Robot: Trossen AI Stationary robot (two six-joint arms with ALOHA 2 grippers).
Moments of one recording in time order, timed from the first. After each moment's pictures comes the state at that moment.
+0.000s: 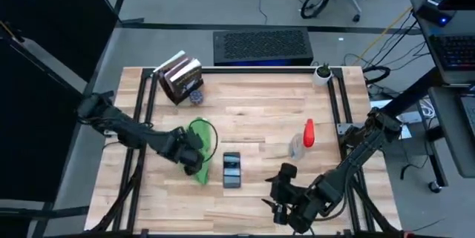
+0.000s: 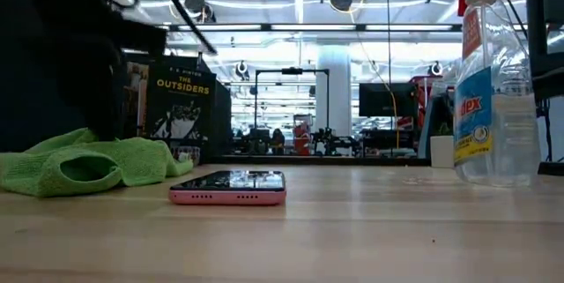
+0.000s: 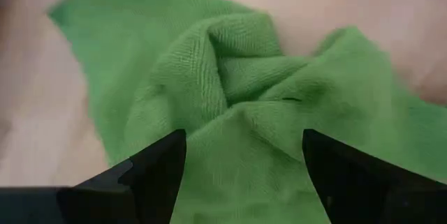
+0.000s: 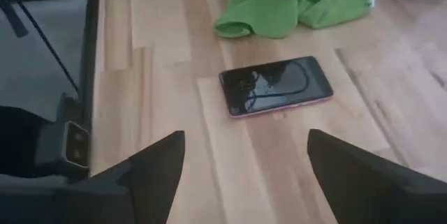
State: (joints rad) left arm -0.34 1.48 0.82 -0.79 -0.25 -0.76; right arm 0.77 1.75 1.38 -0.66 0.70 0.78
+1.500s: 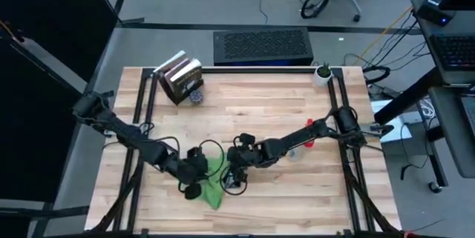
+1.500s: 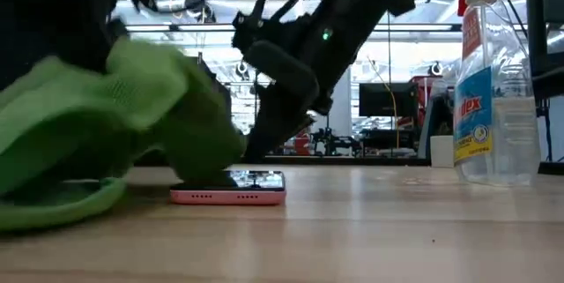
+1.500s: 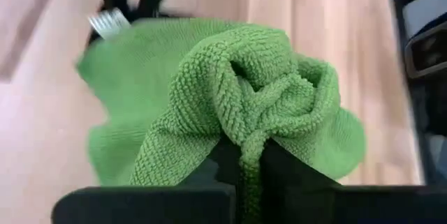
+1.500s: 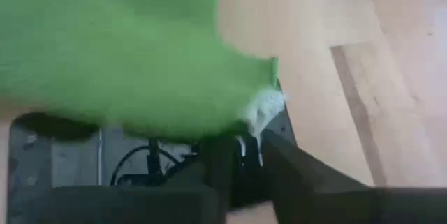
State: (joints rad) left arm -0.55 1.42 0.76 -0.19 -0.24 -0.62; right arm 0.25 2.08 1.37 -0.30 0.29 0.35
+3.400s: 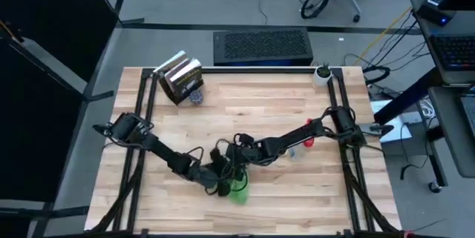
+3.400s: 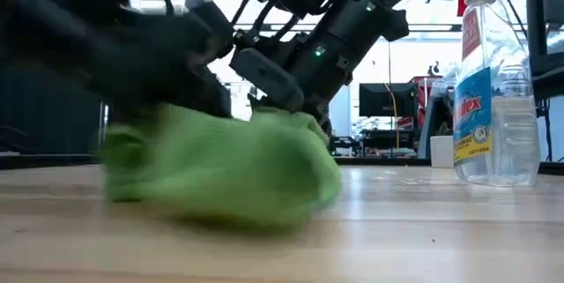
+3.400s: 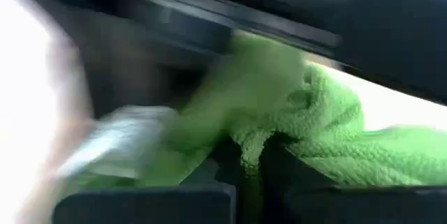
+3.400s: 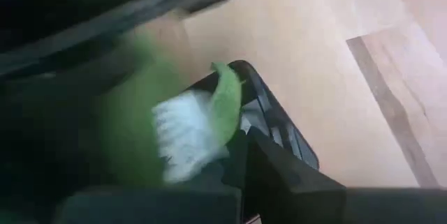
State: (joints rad) left arm -0.45 1.95 0.78 0.51 -0.60 -0.50; right arm 0.22 2.13 1.31 -0.16 0.22 0.46
